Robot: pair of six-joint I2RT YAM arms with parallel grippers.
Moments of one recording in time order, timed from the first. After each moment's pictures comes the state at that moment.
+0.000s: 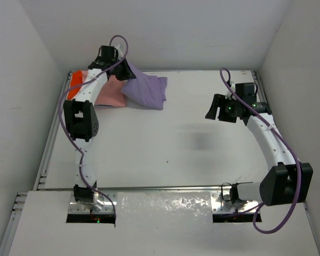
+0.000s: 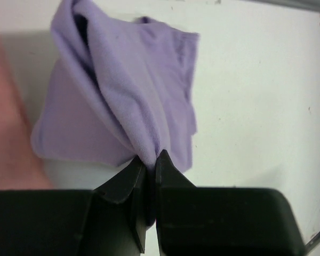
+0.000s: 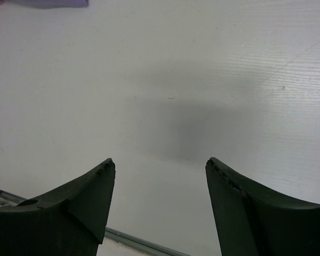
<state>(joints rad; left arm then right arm) -0.11 2.28 2.15 -0.59 0.39 -0.41 0.06 1.33 1.10 -0.66 -0.29 0.23</state>
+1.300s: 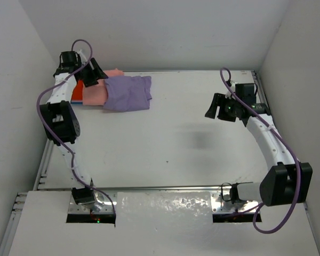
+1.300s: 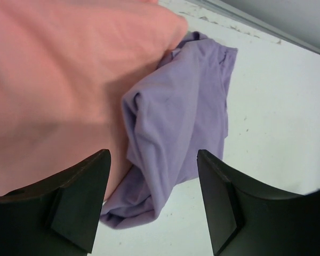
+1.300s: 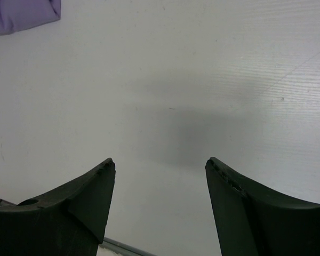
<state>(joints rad) 0.20 2.16 1.96 -0.58 0.47 -0.34 0.06 1.32 1.08 -0.60 -0.29 0.25</state>
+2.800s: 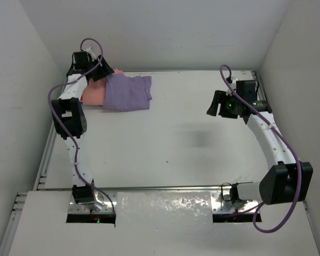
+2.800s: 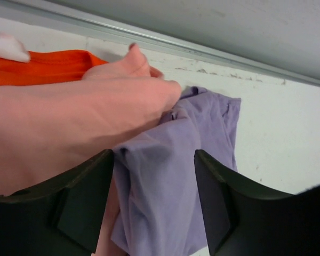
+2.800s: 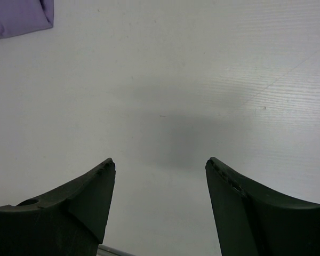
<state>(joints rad) 0.13 2.33 2.06 -0.31 0.41 -0.38 0.06 1.34 1.13 -0.62 -0.25 0.21</state>
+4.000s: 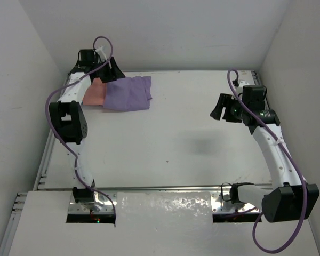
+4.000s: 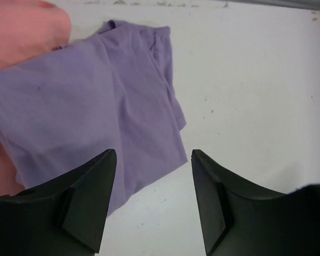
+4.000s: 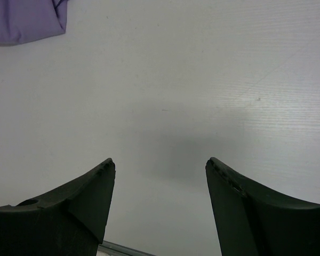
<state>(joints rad) 0.06 2.13 1.94 -0.48 0.56 -0.29 0.05 1.17 1.07 -0.64 -0.24 0.22</state>
